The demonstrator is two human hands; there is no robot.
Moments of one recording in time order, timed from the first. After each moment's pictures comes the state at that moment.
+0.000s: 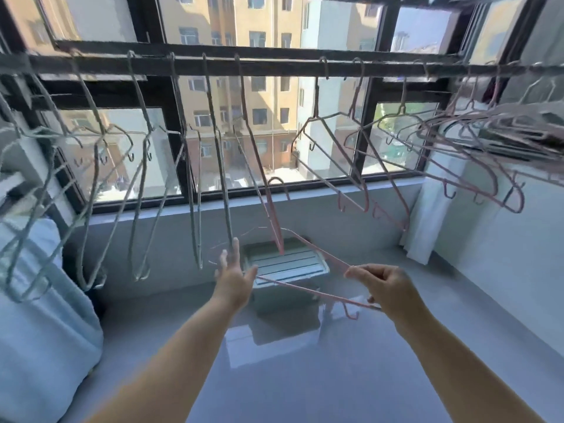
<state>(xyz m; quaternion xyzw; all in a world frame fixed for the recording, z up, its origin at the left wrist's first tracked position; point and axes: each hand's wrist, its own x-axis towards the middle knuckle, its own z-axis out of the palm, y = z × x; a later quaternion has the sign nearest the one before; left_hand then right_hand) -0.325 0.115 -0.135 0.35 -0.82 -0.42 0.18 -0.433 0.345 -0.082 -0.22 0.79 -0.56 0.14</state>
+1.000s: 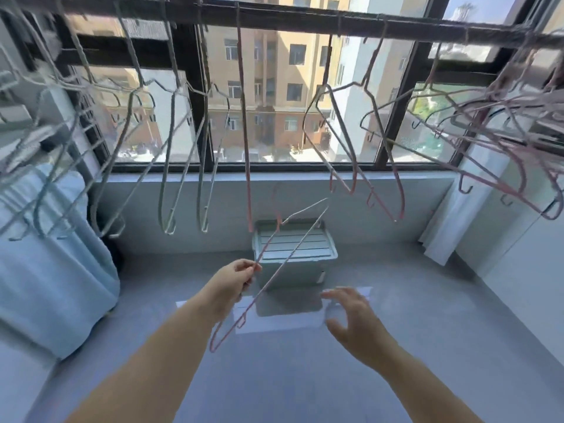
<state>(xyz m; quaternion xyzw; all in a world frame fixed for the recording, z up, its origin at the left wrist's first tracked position) -0.320 0.166 -0.155 0.38 -0.65 -0.65 0.13 -0.452 0.371 -0.171 -0.48 0.83 -0.27 0.12</state>
